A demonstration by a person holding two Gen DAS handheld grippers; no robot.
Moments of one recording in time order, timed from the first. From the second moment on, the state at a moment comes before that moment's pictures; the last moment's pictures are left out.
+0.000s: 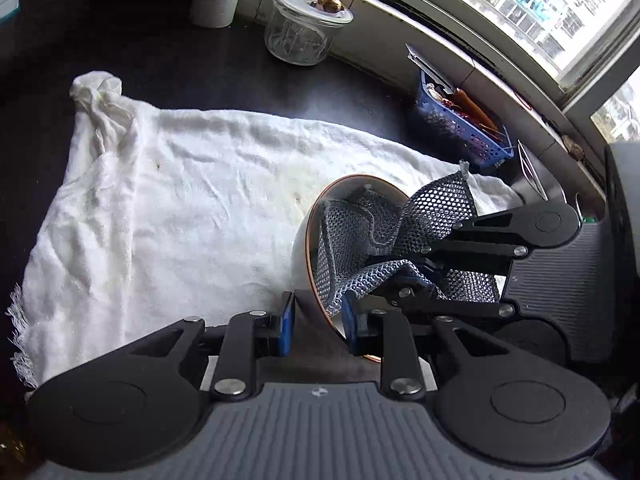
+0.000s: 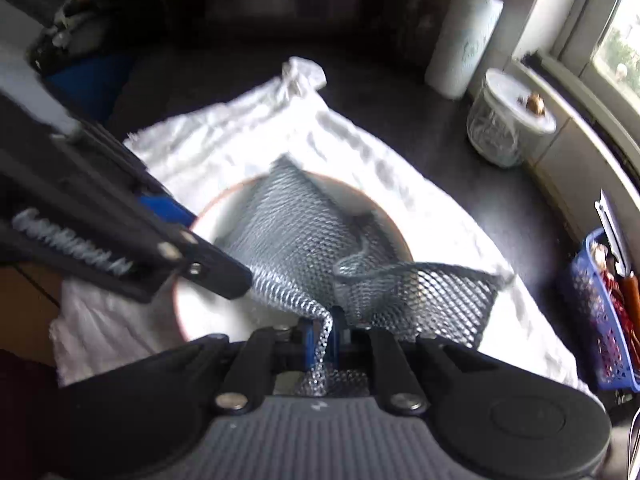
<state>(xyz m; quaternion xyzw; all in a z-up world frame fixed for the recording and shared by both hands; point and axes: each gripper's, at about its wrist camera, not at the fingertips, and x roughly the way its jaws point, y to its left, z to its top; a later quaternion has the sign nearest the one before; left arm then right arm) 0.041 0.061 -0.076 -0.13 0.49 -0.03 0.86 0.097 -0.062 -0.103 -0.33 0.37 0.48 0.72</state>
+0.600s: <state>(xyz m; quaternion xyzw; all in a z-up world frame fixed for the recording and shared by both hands) 0.017 0.084 -0.109 -0.33 0.49 -0.01 0.80 0.090 -0.075 -0.103 -0.21 0.46 0.47 0.72</state>
